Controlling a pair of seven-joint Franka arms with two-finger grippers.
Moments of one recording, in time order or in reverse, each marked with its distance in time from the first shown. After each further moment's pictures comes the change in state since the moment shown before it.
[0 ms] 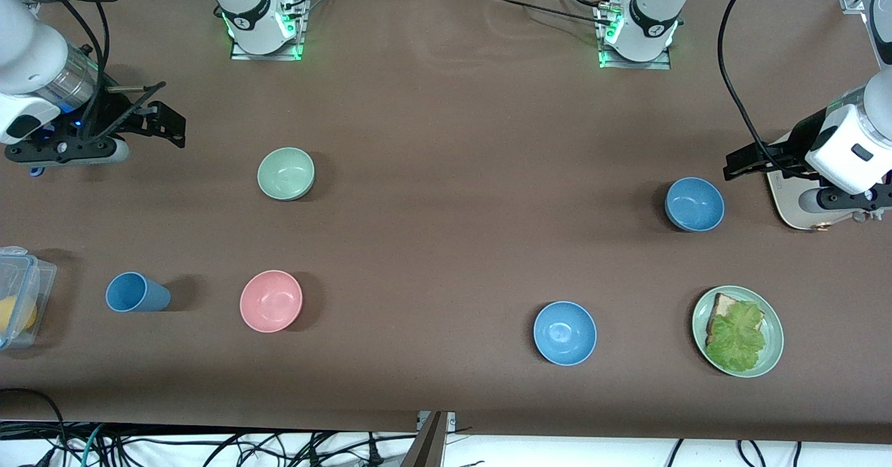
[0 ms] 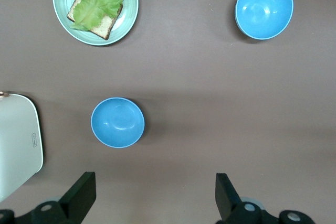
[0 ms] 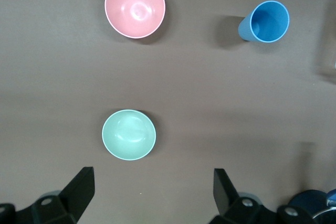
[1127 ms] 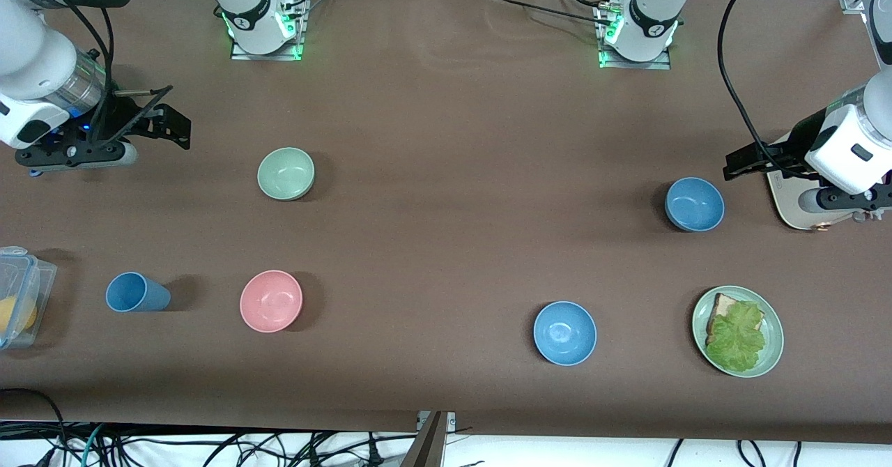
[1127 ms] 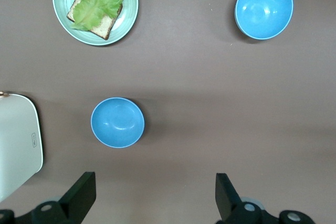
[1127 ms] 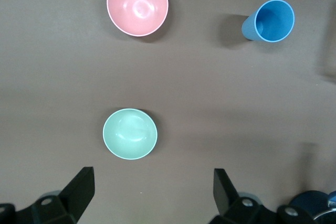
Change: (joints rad) left arm 0.000 0.000 0.000 0.000 0.000 0.000 0.000; right arm 0.006 0.008 0.003 0.000 0.000 0.000 -0.001
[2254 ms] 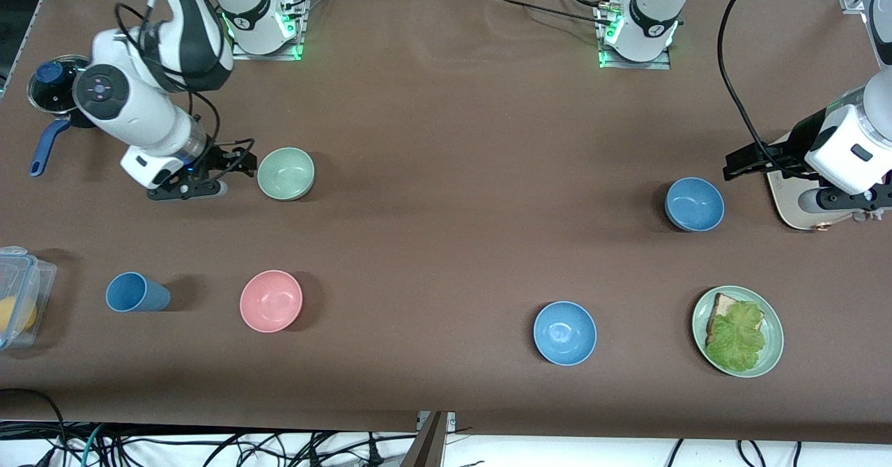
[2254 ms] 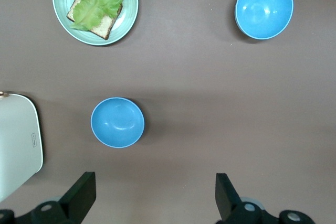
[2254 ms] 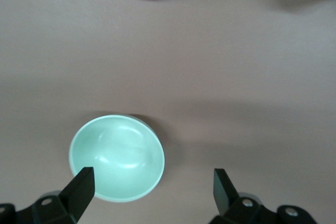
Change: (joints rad) left arm 0.000 0.000 0.000 0.000 0.000 0.000 0.000; right arm 0.005 0.026 0.004 -0.589 0.026 0.618 0.002
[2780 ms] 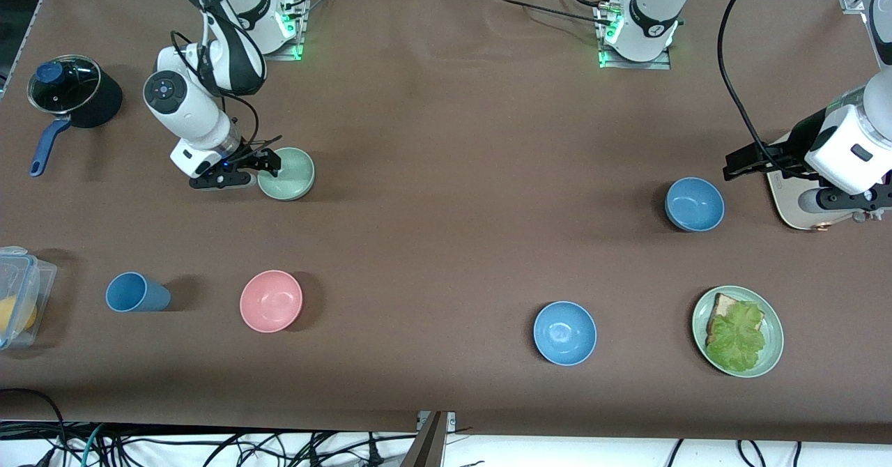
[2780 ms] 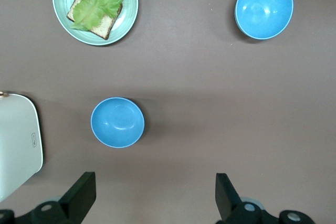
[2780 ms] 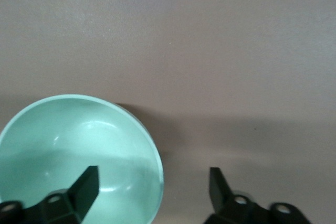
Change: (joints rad) left arm 0.000 0.000 0.000 0.000 0.000 0.000 0.000; right arm 0.001 0.078 0.005 -0.277 0.001 0.428 0.022
